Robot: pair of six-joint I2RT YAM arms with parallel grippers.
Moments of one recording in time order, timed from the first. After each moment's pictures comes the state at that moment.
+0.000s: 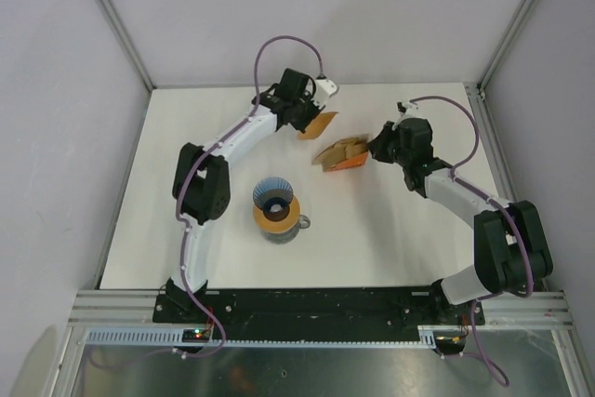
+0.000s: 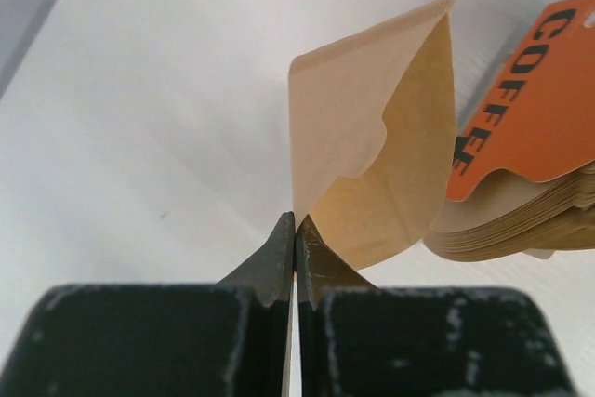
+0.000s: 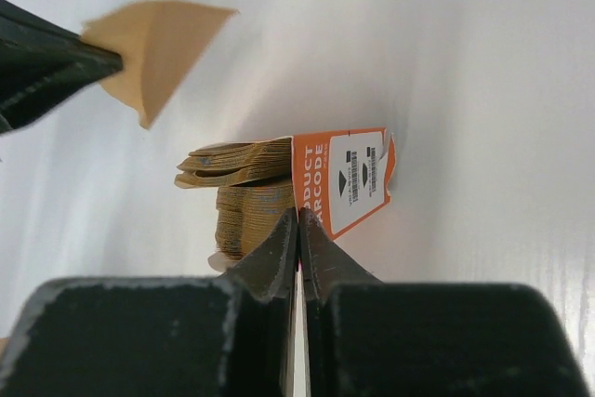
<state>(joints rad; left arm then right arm) -0.54 2.18 1.93 -0.53 0.12 0.38 0.30 1.48 0.87 0.18 -0.09 0.50</state>
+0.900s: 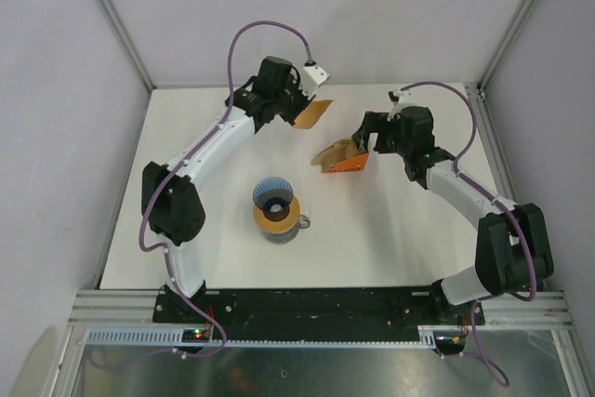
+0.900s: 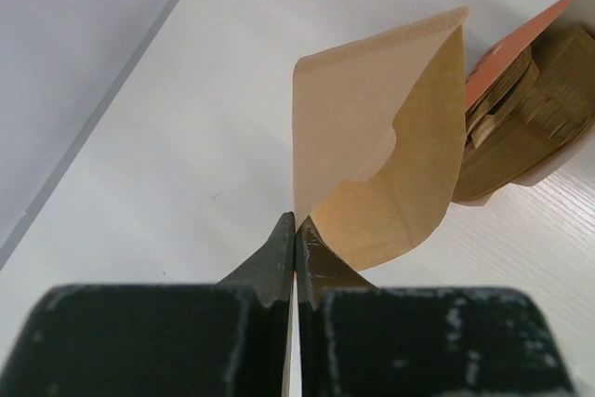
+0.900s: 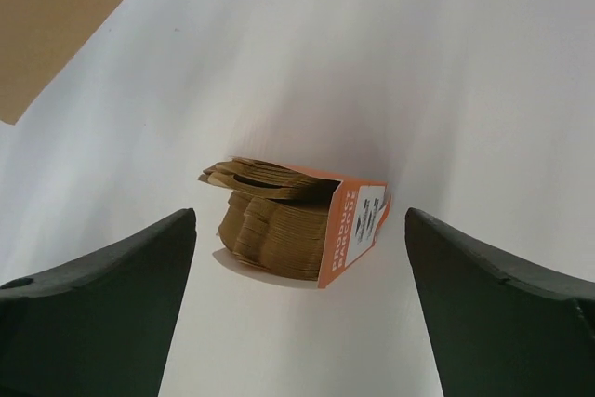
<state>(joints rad) -0.52 1.89 1.81 -0.53 0.14 0.41 0.30 1.47 0.98 0.08 -0.14 0.31</state>
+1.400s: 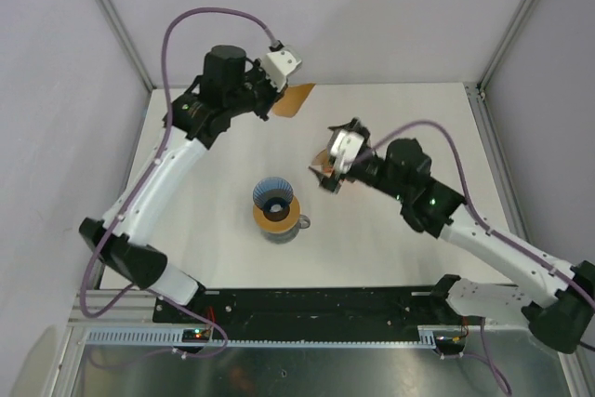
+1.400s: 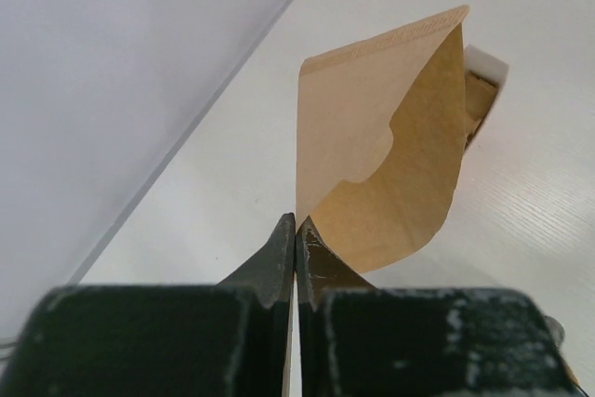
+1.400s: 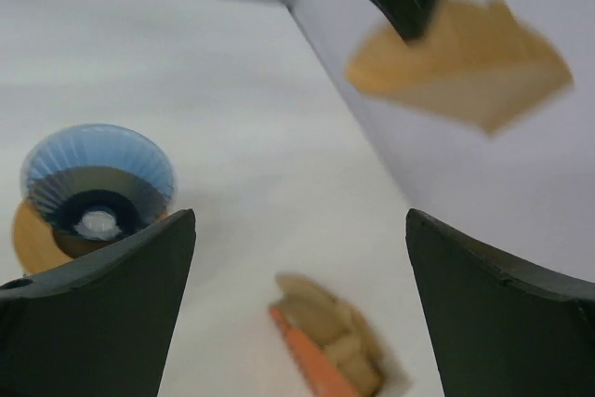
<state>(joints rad) -0.51 1.55 1.78 -0.64 0.19 0.43 0.73 1.11 1.00 0.05 -0.19 -0.40</state>
